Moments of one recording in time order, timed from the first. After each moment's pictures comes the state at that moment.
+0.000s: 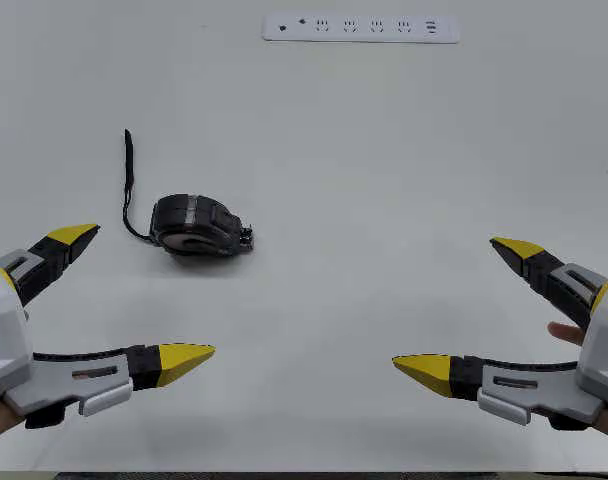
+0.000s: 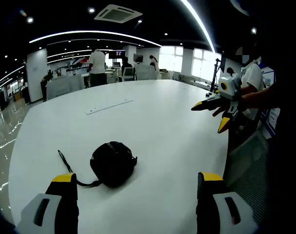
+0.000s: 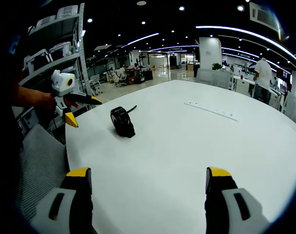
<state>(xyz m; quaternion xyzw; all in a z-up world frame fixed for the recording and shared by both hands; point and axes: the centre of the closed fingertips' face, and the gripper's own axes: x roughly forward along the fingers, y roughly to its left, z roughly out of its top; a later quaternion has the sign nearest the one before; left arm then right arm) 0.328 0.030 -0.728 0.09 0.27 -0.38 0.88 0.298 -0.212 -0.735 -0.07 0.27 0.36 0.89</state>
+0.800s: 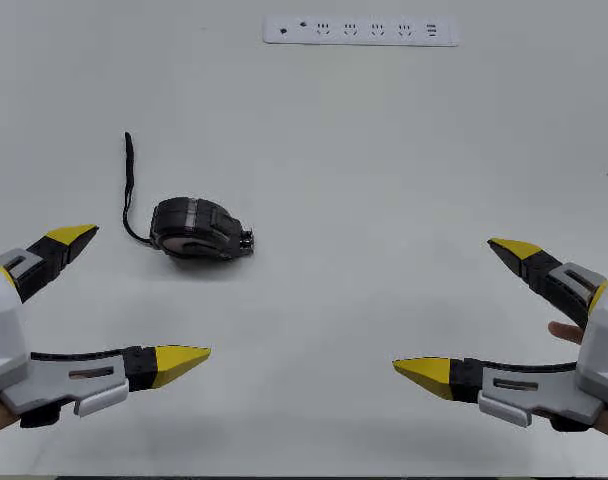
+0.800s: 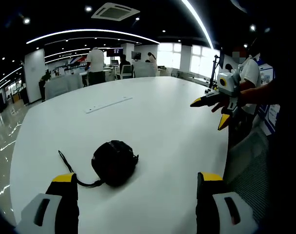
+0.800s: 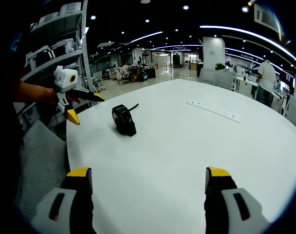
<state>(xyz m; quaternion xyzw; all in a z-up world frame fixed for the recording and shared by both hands) 0.329 0.031 -0.730 0.10 0.28 -0.39 0.87 0.298 -0.211 -0.735 -0.08 0.28 0.37 0.88</state>
